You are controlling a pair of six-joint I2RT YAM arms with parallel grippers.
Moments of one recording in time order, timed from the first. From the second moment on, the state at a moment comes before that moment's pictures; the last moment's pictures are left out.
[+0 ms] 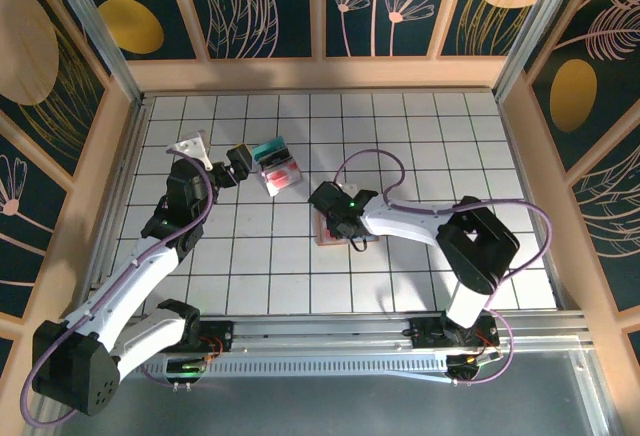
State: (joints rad) left arm -0.36 0.99 0.67 0.05 -0.21 -0.48; right arm 0.93 1.71 1.05 -0.61 0.33 0.73
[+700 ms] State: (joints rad) left arm -0.62 1.09 0.67 0.04 -0.35 -0.41; right arm 0.81 1.59 0.89 -0.56 0.32 0.74
